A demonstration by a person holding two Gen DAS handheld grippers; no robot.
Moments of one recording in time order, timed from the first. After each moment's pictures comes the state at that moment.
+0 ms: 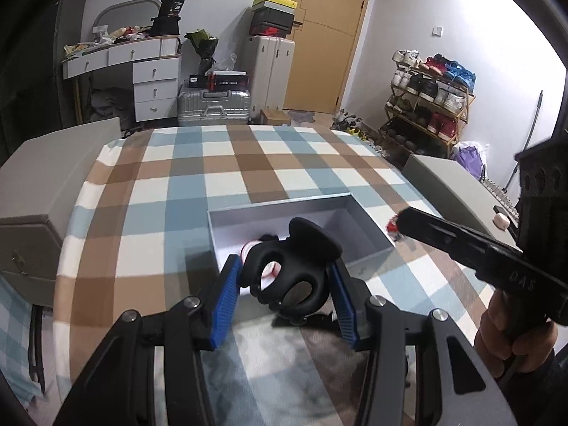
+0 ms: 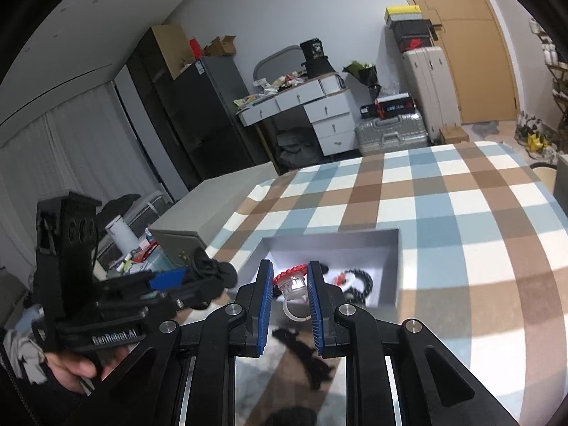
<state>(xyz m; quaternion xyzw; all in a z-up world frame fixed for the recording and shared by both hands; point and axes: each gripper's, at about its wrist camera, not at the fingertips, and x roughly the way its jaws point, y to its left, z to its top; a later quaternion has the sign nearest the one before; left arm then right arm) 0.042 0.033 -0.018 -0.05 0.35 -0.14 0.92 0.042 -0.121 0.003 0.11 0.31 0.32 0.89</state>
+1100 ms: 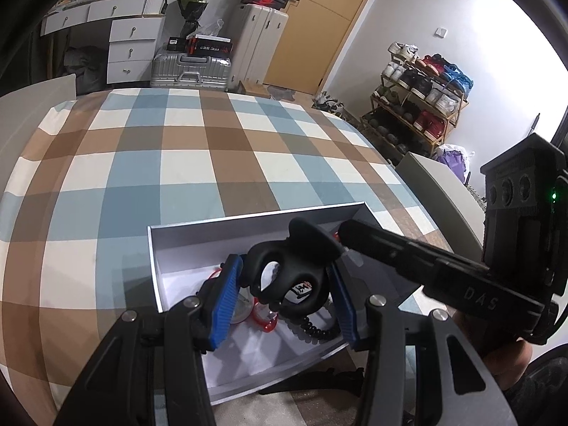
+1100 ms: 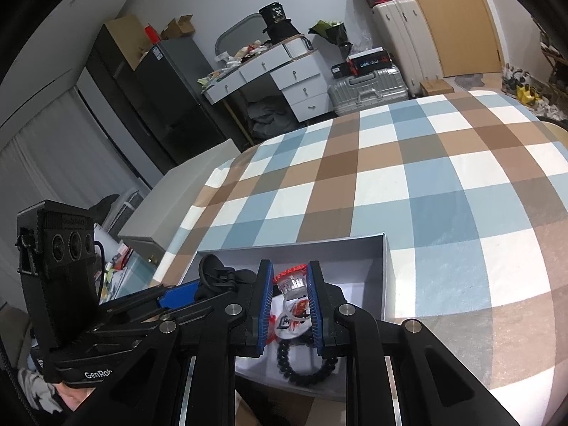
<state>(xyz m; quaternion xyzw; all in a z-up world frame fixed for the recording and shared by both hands) 0.099 0.027 -0.047 -0.11 0.40 -0.20 0.89 0.120 -0.109 -0.046 0.13 0.39 0.28 0.87</state>
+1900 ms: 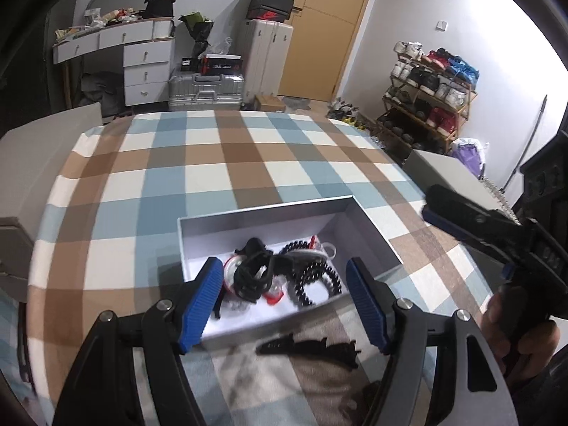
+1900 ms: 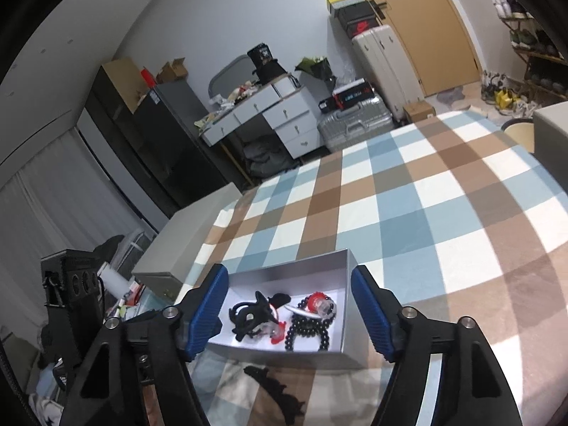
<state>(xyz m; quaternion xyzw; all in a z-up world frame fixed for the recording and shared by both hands) 0.068 0.021 -0.026 -0.06 0.39 -0.15 0.91 0.073 -0.163 -0.005 0.19 0.32 0.26 0.89</state>
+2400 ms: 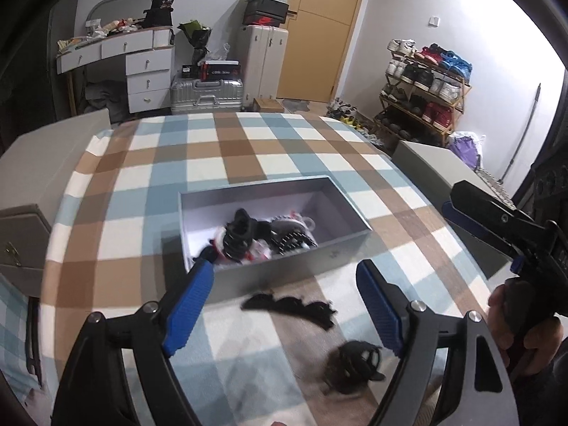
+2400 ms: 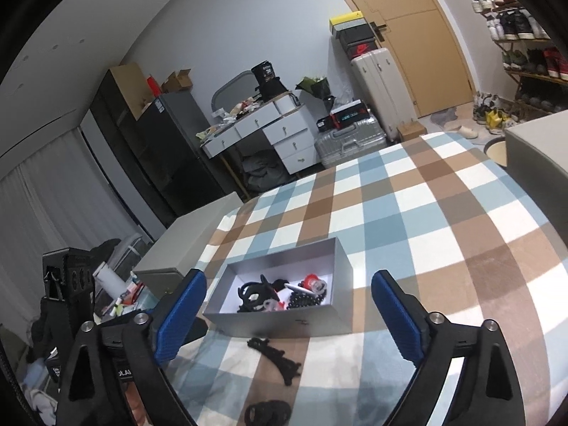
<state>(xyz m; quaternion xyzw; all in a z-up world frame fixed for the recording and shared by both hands) 0.027 0.010 -0.020 -0.05 0.38 -0.15 0.91 0.016 -0.186 0.009 0.18 0.29 0.24 0.91</state>
